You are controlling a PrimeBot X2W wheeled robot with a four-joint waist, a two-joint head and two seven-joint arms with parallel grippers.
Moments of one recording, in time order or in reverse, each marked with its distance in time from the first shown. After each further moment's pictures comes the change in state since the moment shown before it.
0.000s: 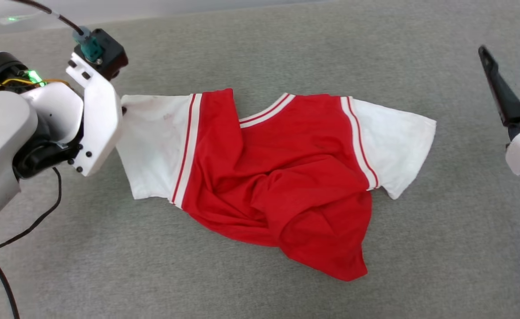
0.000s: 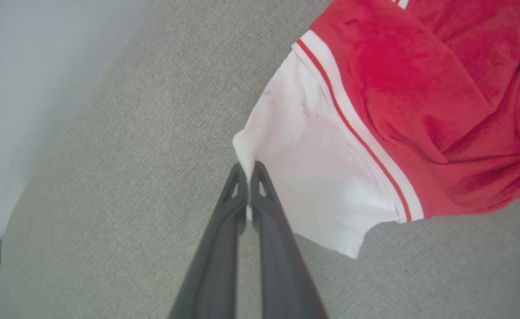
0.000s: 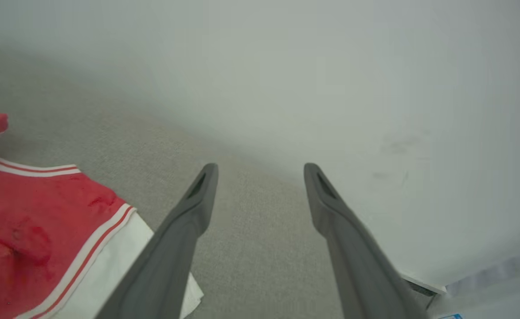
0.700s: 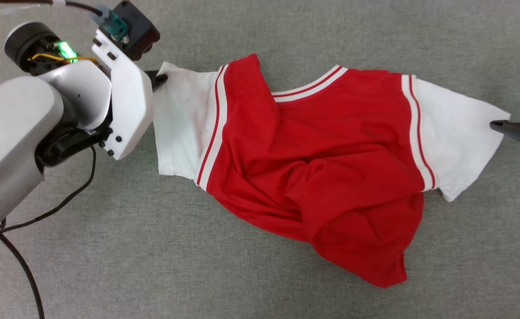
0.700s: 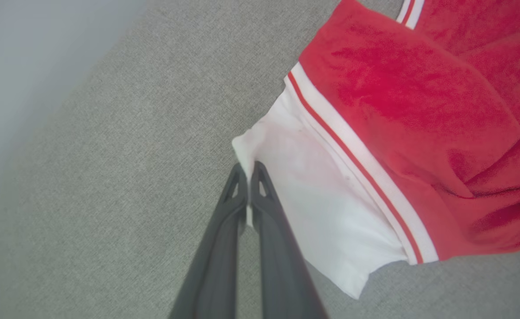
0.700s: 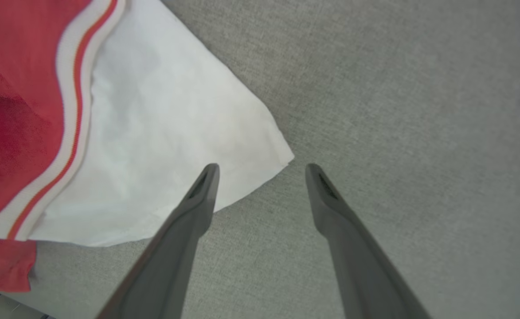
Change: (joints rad) left arm -0.022 -0.049 0.044 -0.093 0.025 0.029 -0.120; right arm -0.354 -0.304 0.448 0.170 0.691 0.000 0.950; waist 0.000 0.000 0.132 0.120
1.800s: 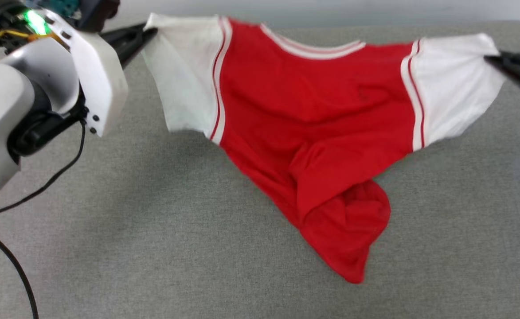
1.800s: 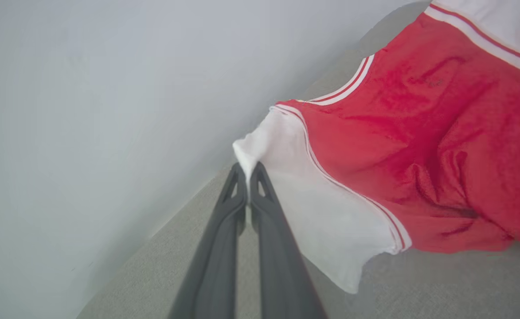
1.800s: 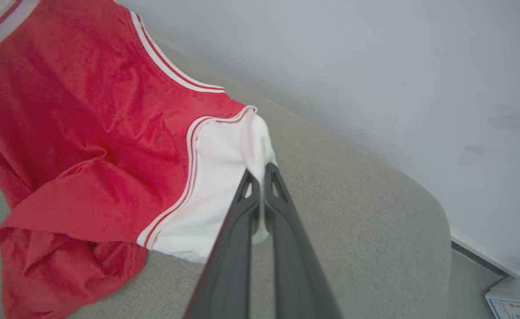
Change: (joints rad) left arm -0.004 0.031 0.056 0.006 0.021 -0.002 -0.246; right arm -0.073 -0.048 0.156 -0.062 0.034 0.000 -0.503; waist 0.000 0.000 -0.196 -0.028
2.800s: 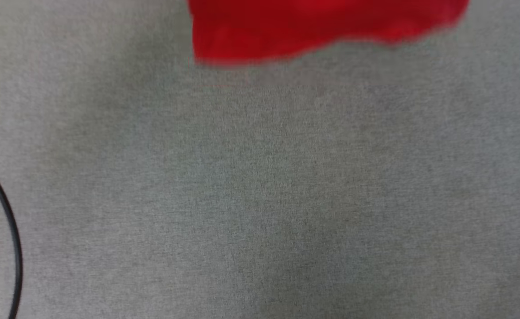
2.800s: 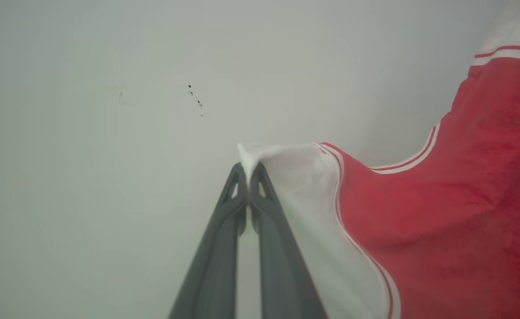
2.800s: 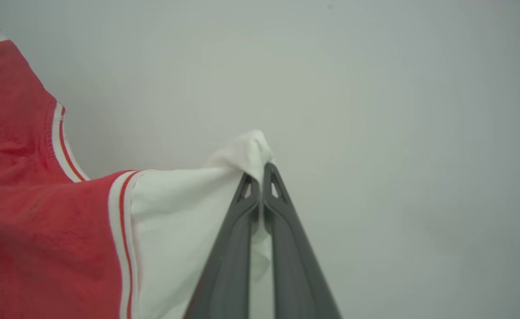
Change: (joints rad) left arm -0.539 -0.171 0.195 0.273 0.147 0.035 -0.139; right arm -0.712 0.206 -0.107 0.337 -0.439 0.000 -0.306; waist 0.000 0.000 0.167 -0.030
